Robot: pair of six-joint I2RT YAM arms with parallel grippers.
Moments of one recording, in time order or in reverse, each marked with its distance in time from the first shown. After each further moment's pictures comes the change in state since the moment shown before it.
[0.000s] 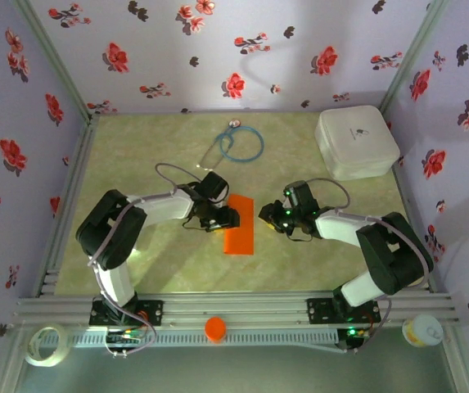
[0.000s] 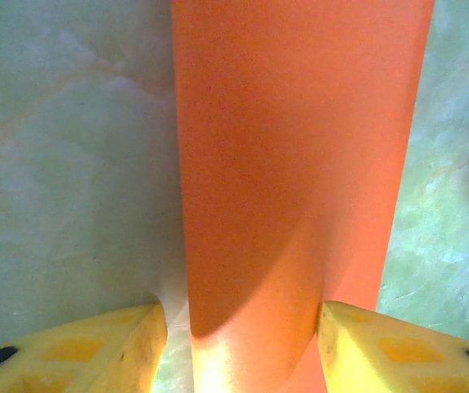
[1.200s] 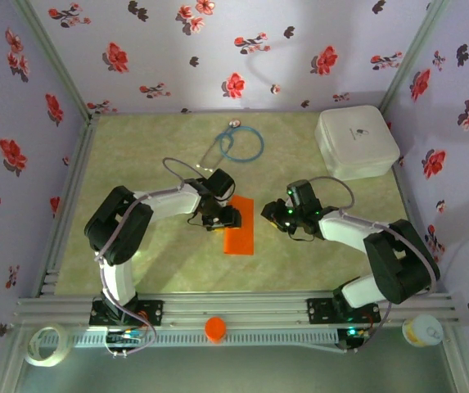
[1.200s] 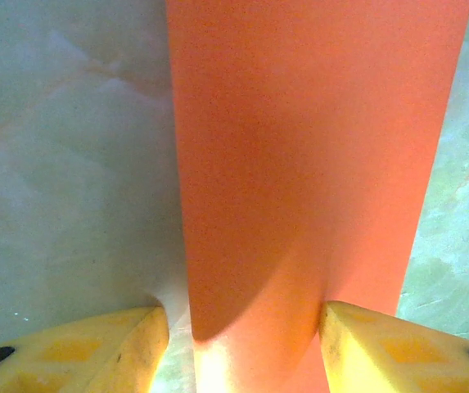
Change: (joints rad) left arm -0.021 0.063 0.105 -0.134 -0.047 0.020; right arm 0.000 -0.066 0.003 -0.057 0.050 0.000
